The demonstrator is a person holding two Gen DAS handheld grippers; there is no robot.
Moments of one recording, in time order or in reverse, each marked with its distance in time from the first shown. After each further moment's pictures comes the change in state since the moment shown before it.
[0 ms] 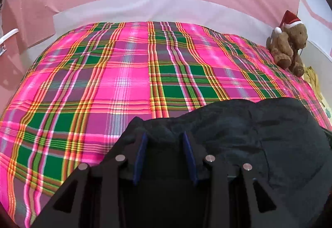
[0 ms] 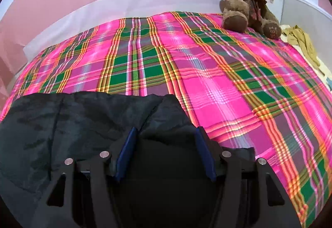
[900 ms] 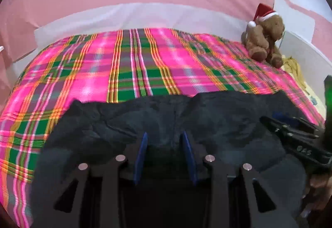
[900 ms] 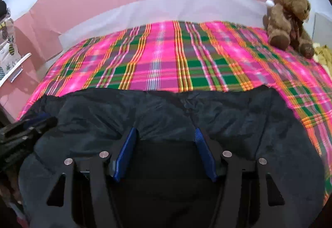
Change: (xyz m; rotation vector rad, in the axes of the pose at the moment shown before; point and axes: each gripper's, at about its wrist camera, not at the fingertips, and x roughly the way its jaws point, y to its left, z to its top) left arm -0.022 -0.066 -0.007 0.081 -0.016 -0.092; right arm -0.025 0.120 -0.007 -0.131 -0.015 0.182
